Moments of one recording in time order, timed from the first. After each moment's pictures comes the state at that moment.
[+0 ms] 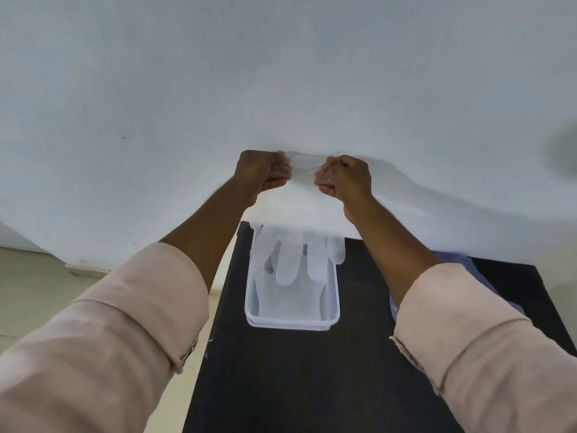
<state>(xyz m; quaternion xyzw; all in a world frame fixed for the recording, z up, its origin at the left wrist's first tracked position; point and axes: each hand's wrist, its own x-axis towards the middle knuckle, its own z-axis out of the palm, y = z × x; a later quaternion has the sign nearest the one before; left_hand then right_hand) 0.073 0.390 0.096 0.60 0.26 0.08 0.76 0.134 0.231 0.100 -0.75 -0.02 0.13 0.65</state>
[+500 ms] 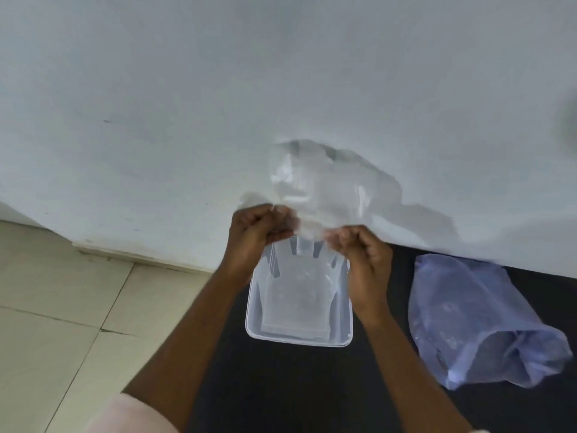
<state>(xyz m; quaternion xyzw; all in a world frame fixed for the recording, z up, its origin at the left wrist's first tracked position) 0.010 0.365 0.022 0.58 0.20 0.16 0.78 0.063 0.193 0.013 -0.69 -0.16 0.03 0.70</state>
